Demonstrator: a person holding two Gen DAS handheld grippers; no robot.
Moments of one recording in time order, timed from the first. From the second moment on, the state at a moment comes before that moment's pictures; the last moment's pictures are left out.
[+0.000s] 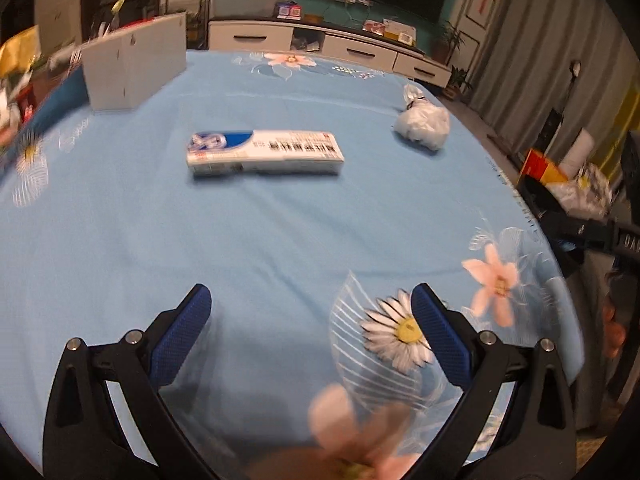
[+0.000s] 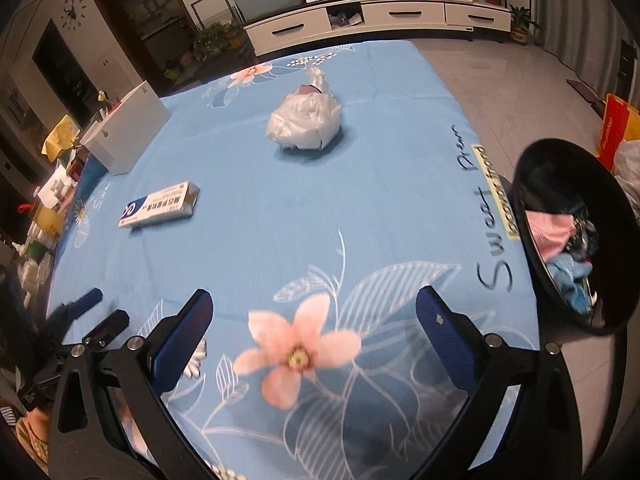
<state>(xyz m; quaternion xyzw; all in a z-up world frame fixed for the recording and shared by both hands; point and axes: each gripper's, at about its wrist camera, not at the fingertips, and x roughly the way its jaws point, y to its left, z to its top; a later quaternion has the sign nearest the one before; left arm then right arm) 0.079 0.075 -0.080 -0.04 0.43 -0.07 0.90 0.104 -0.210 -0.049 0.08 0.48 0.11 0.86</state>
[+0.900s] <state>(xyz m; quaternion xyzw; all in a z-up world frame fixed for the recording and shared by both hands) 0.243 0.062 -0.102 0.16 0.49 -0.20 0.83 0.265 -0.189 -0.065 0.15 0.46 0.11 0.87</state>
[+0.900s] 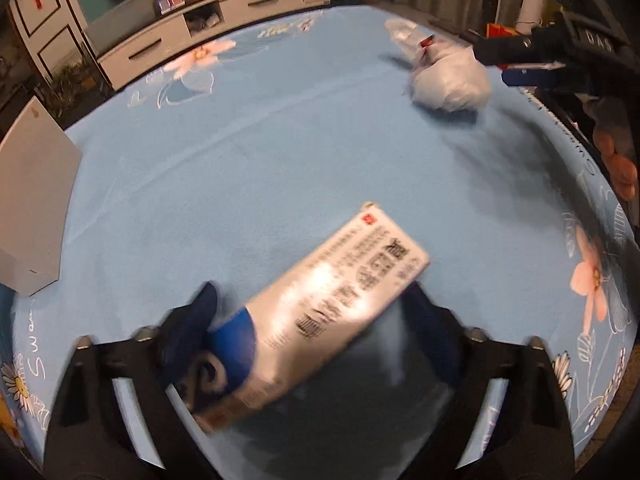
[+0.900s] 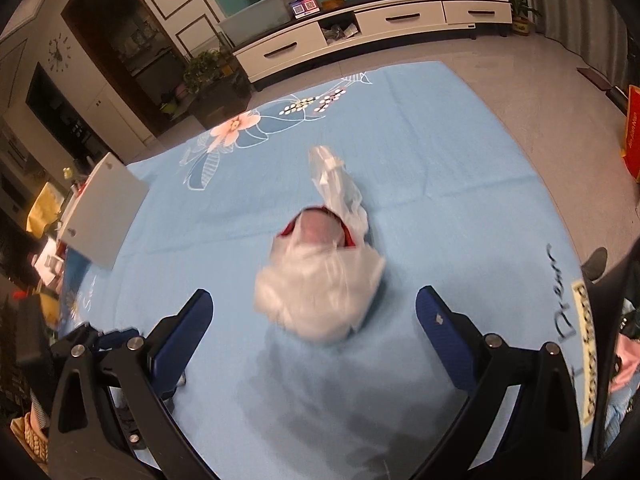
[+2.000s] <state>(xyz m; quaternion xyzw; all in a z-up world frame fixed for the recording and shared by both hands) 0.156 0.035 -0.046 -0.10 0.40 -0.14 0.90 0.112 -0.196 -0.034 0.06 0.43 0.14 0.89</state>
